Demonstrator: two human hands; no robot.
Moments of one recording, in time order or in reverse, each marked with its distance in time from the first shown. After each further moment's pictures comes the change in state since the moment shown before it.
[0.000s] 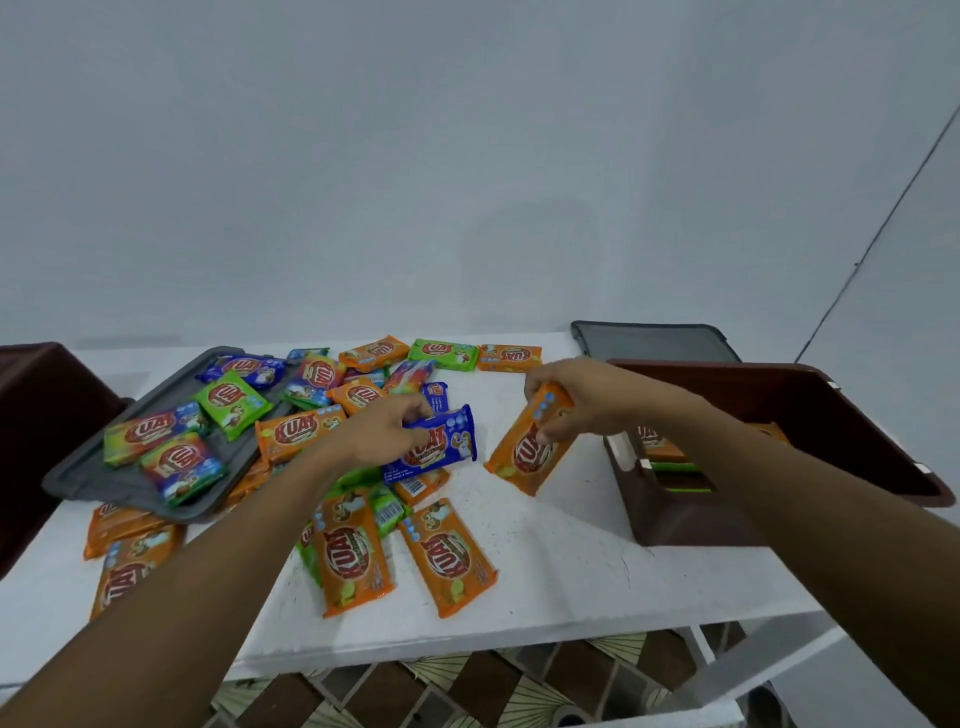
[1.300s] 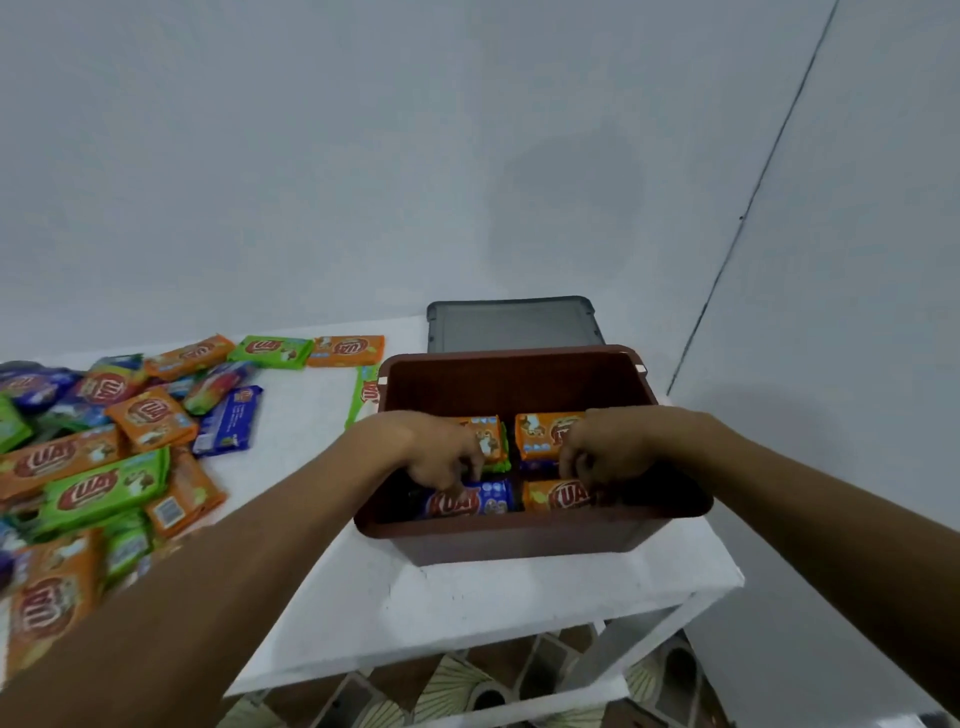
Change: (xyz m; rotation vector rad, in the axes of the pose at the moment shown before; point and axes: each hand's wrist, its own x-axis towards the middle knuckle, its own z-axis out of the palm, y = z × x) left_hand 0.121 0.240 0.182 0.768 -0.644 0.117; right_hand -0.126 0.237 -0.037 -0.283 -0.467 0.122
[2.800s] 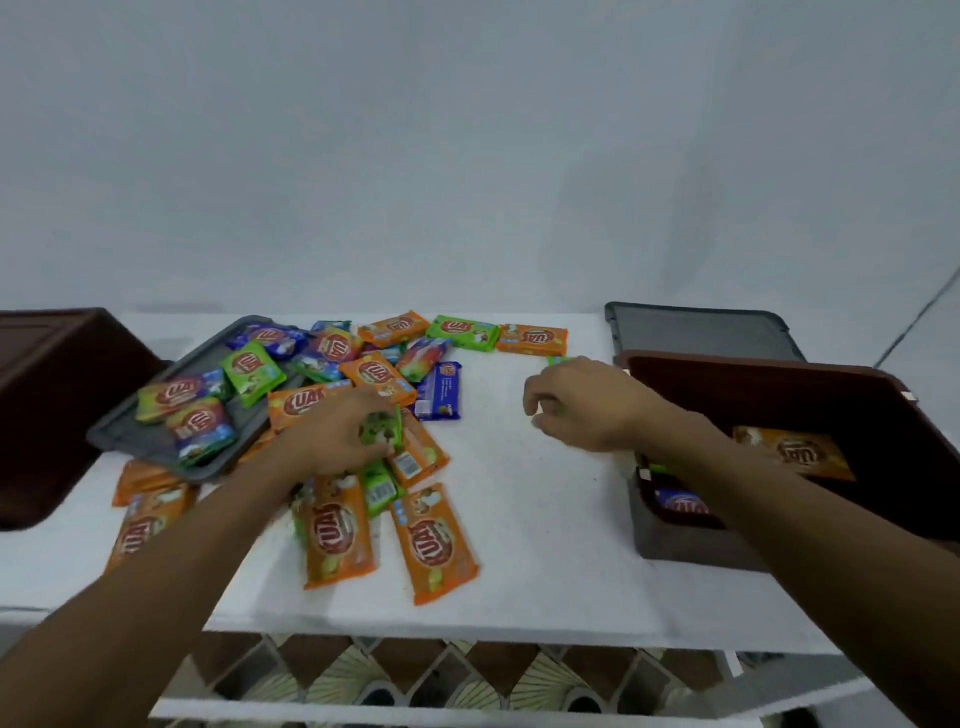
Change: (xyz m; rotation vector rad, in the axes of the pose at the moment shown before) left_hand -0.177 -0.270 0.159 -0.267 0.717 -0.310; right_hand 0.110 -0.214 -0.066 -0.032 0.630 -0.215
